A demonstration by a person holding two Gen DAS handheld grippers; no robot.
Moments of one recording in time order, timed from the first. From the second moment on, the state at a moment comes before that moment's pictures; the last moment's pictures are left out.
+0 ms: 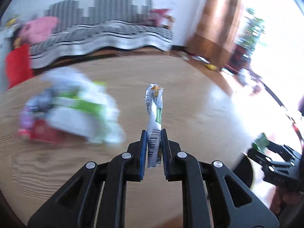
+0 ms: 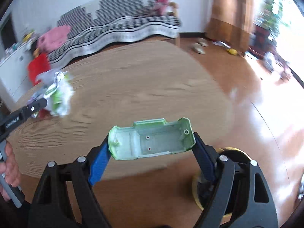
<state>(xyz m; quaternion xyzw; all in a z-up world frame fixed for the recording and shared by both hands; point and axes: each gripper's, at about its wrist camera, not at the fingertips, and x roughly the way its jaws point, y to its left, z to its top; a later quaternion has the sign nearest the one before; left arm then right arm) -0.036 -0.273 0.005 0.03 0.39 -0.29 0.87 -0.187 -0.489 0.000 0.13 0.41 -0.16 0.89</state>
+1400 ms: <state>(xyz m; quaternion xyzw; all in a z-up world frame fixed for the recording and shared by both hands) -0.182 -0.542 -0.139 0.19 0.48 -0.49 0.71 -0.336 -0.660 -0.084 0.27 0.45 -0.29 0.80</state>
